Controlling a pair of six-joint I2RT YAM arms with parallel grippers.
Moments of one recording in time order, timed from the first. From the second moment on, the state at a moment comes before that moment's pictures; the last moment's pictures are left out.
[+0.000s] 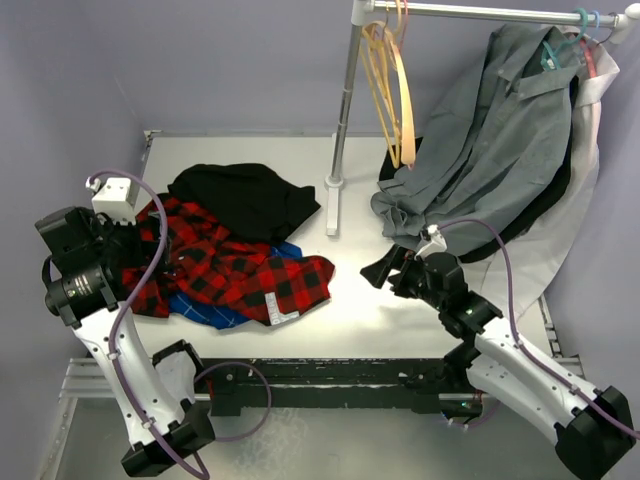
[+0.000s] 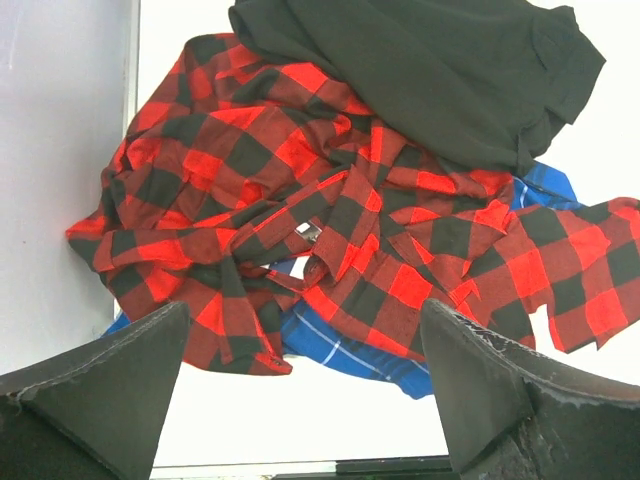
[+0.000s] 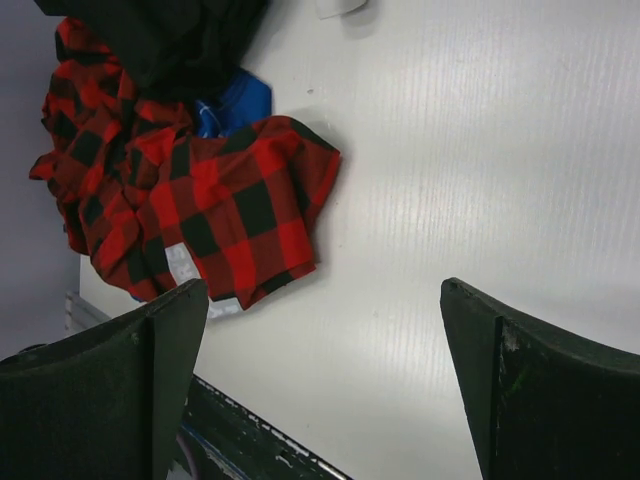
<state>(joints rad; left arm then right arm) 0.55 0.82 1.25 -1.07 0.47 0.32 0.58 0.72 0.38 -0.15 -0.02 0.84</state>
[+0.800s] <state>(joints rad) 0.47 1.02 1.44 -1.42 0.74 0.87 0.58 0.60 0.33 -0.04 -0.18 0.60</state>
